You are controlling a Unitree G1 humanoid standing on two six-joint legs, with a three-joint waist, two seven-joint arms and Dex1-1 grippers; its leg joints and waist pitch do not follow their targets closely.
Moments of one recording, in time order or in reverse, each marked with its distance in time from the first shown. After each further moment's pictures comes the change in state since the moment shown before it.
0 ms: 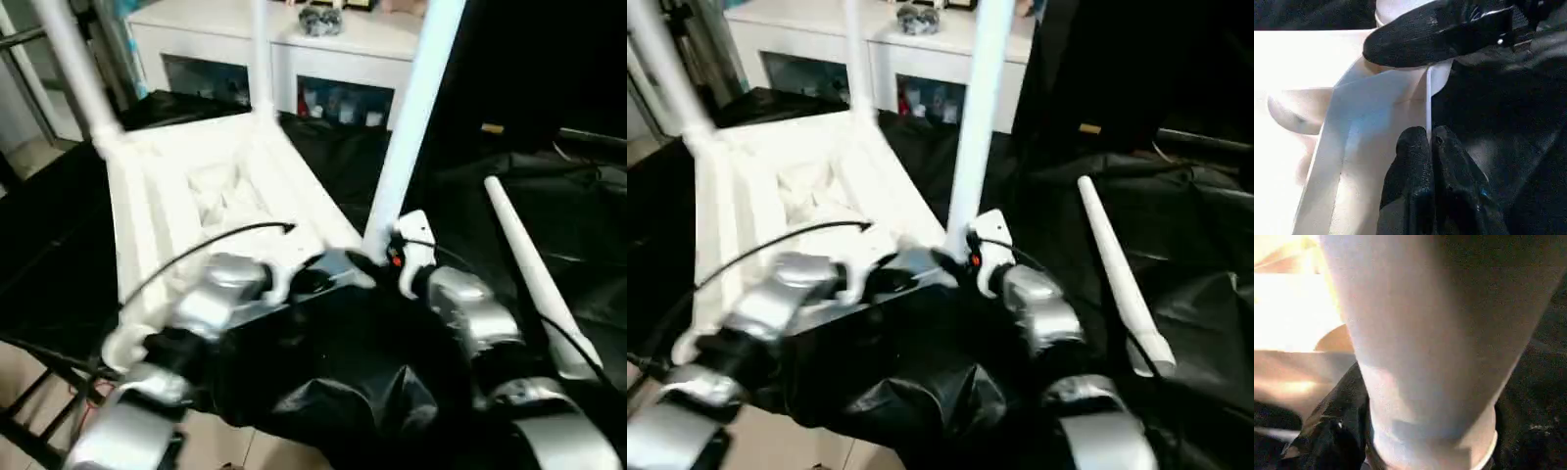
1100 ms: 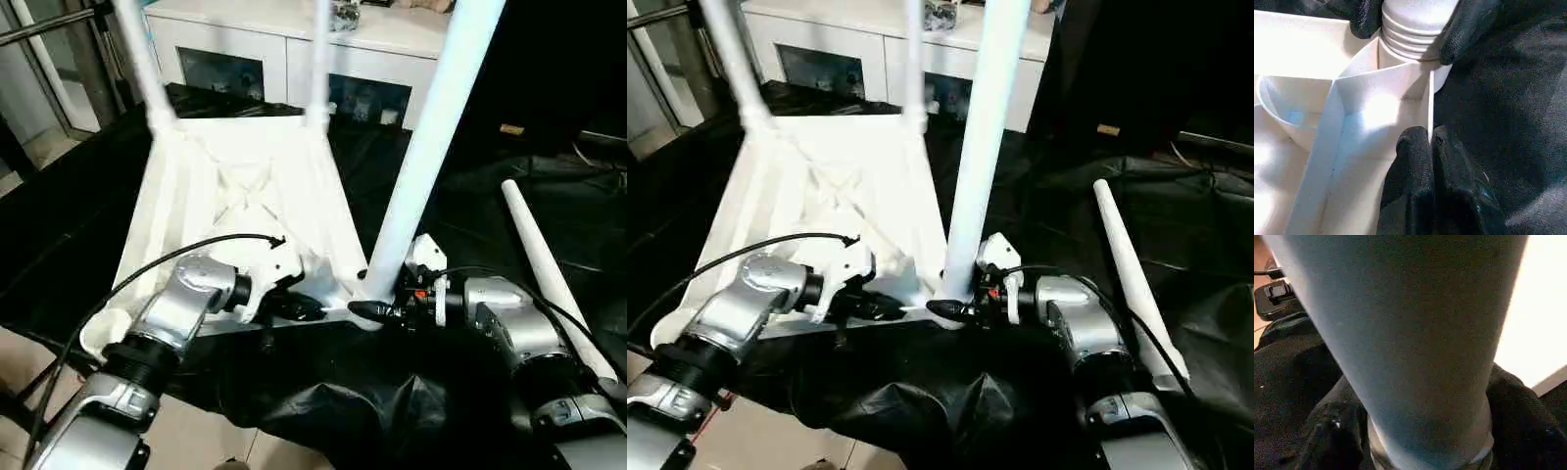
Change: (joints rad) left arm 0.073 0.187 -0.040 -0.119 -0.085 -0.060 -0.415; right arm 0.106 -0.207 0.125 -0.180 0.080 0.016 0.729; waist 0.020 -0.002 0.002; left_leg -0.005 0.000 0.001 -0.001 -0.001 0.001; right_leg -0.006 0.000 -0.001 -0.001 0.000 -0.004
